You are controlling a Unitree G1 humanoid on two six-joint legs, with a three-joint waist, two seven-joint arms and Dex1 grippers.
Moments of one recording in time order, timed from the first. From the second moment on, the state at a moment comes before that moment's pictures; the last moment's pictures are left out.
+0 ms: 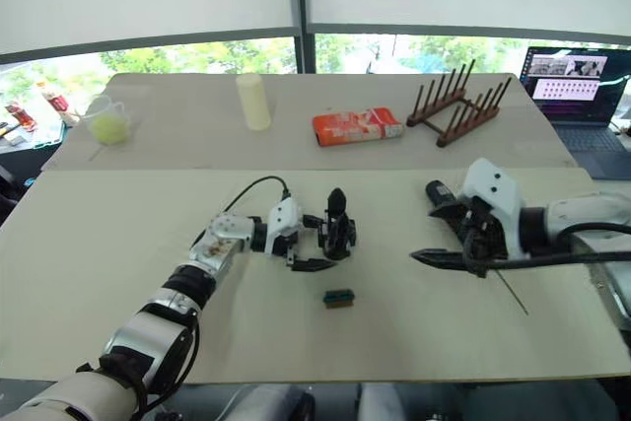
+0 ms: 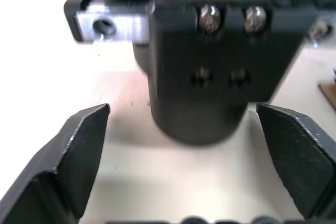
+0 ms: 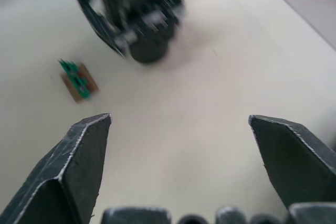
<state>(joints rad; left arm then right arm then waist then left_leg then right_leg) -0.72 0.27 -0.22 0.81 -0.05 -0.21 -1.26 -0.33 -1.19 -0.12 -0.32 0.54 0.87 1.10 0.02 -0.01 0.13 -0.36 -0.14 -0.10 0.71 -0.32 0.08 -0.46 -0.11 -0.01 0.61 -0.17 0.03</state>
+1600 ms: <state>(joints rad) -0.62 0.88 -0.01 -0.42 -0.73 0.66 -1.32 -0.99 -0.99 0.57 0.70 -0.23 0.24 1.54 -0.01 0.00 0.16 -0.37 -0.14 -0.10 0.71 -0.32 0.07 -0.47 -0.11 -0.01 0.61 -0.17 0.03</state>
